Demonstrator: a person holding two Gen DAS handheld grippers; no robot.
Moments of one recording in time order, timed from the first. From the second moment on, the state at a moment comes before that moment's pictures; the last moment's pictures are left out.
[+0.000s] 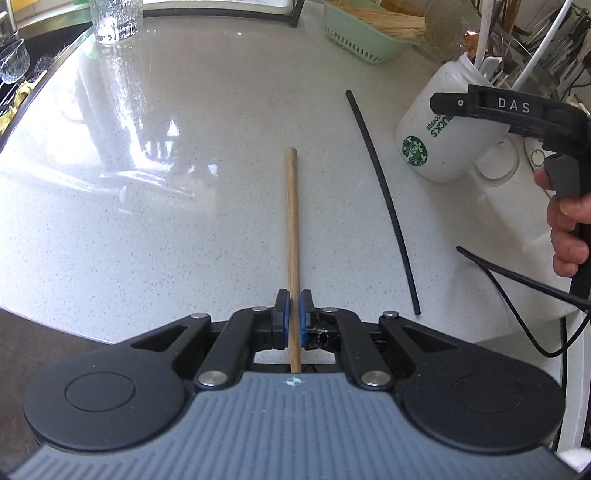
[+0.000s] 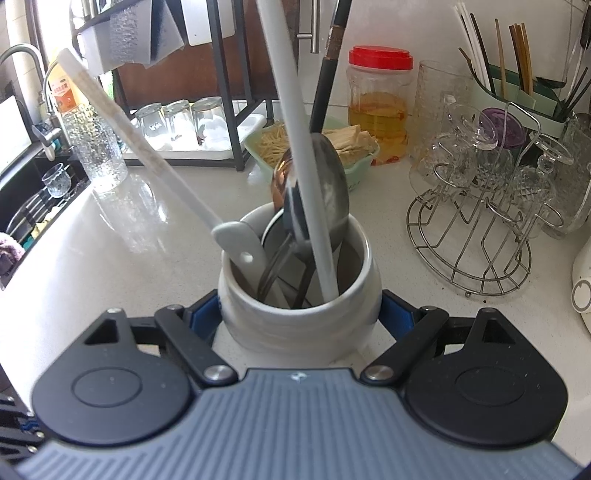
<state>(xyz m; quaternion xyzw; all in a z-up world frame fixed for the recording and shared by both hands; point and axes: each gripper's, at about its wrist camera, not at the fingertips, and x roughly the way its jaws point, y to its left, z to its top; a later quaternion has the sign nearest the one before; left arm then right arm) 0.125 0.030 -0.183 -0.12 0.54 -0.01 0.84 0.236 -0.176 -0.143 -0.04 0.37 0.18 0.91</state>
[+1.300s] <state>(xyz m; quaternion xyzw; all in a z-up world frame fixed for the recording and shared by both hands) 0.239 0.025 -0.182 -0.01 0.54 -0.08 0.84 0.221 -0.167 -0.143 -0.02 0.38 0.13 0.91</state>
